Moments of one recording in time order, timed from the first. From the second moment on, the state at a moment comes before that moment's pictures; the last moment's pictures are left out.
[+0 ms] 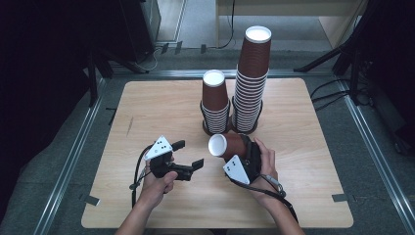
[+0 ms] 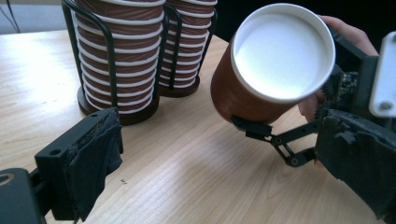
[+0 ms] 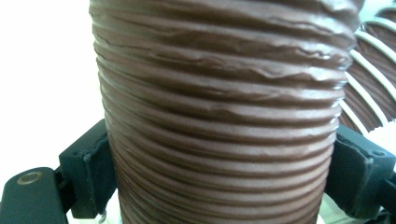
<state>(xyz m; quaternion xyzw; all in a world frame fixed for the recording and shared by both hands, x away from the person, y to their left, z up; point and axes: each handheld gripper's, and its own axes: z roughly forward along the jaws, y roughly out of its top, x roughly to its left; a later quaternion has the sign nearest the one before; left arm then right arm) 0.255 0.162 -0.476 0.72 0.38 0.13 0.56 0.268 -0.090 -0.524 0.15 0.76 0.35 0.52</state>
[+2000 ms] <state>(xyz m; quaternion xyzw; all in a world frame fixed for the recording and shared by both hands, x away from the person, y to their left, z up) 0.252 0.137 -0.478 0.75 0.36 0.09 0.54 0.248 -0.056 -0.525 0.07 0.78 0.35 0.51</state>
